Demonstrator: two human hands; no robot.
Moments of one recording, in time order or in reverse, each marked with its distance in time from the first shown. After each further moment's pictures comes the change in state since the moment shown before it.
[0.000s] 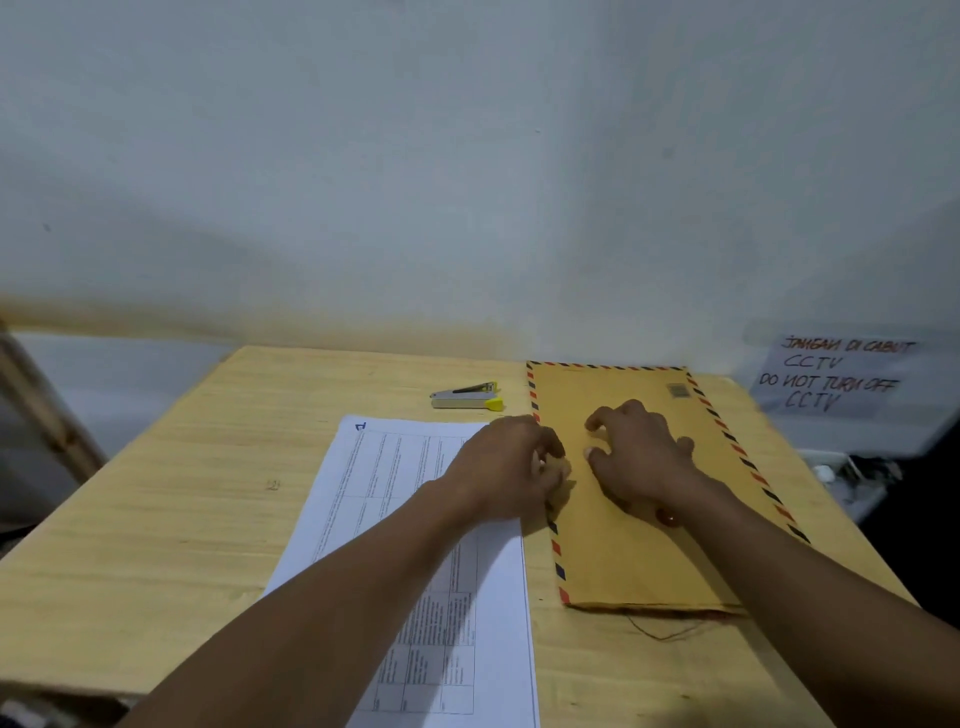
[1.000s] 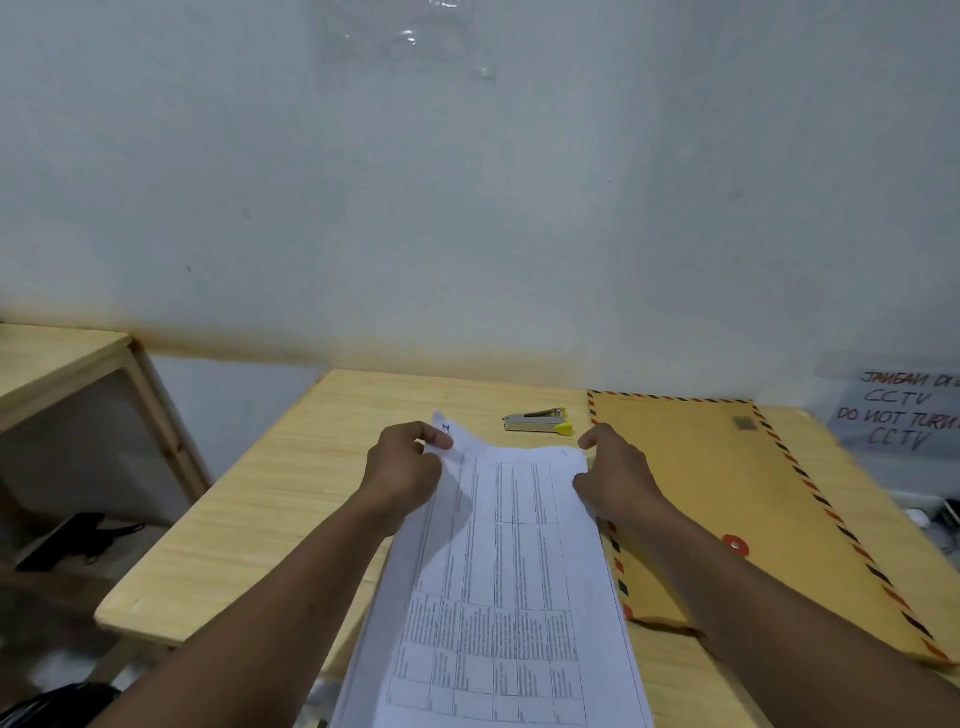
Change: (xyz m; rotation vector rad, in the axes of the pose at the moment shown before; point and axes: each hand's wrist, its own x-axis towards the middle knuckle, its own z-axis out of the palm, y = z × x) left_hand -0.085 -0.084 -0.094 -0.520 0.381 -0.777; right_hand -0.012 -0.085 0.032 0.545 -0.026 0.007
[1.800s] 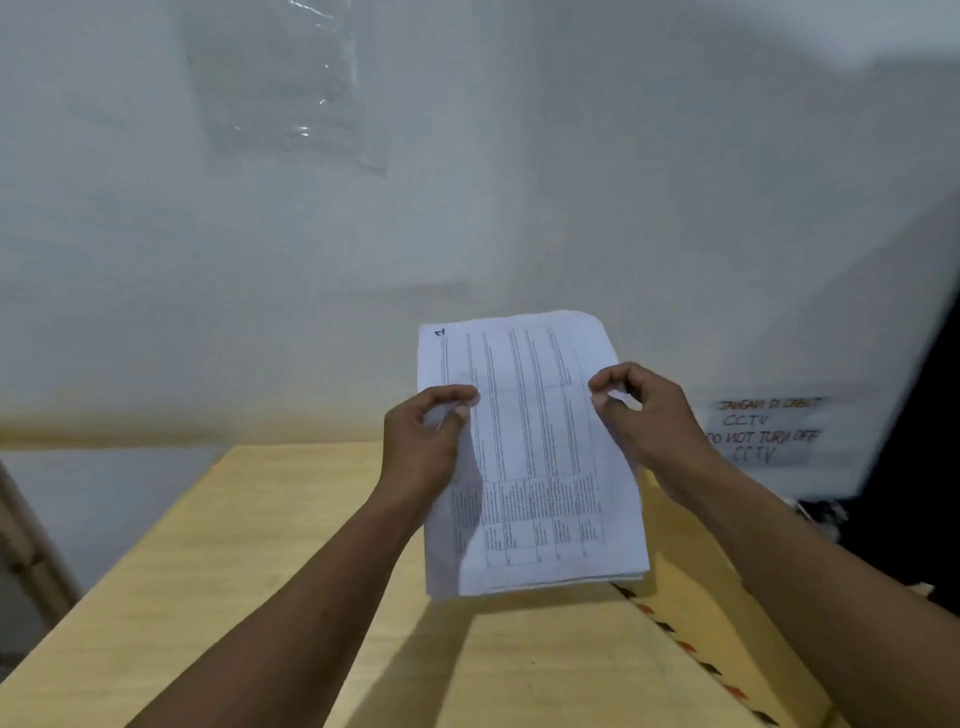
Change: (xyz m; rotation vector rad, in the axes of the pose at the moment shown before) left_hand -0.026 0.119 0.059 -0.529 -0.077 0.411; right_hand -0.027 -0.008 -0.155 0.470 0.370 -0.377
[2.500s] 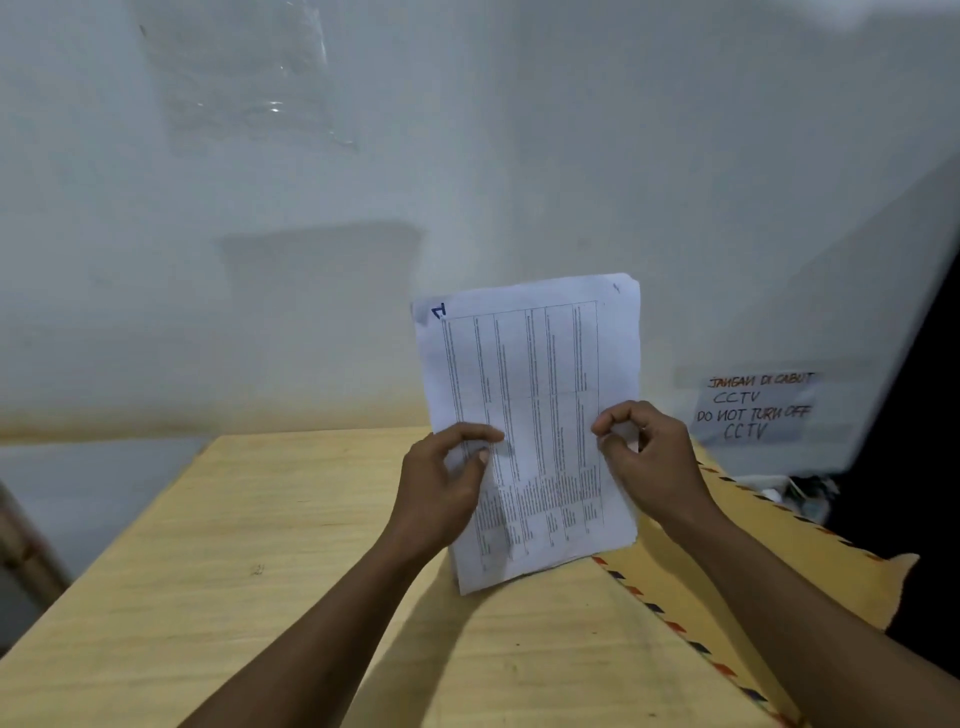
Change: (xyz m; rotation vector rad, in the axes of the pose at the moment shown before) left_hand -0.028 -0.048 0.015 0.280 -0.215 0.241; right_hand -0.033 0.050 -0.009 -0.111 0.044 -0.067
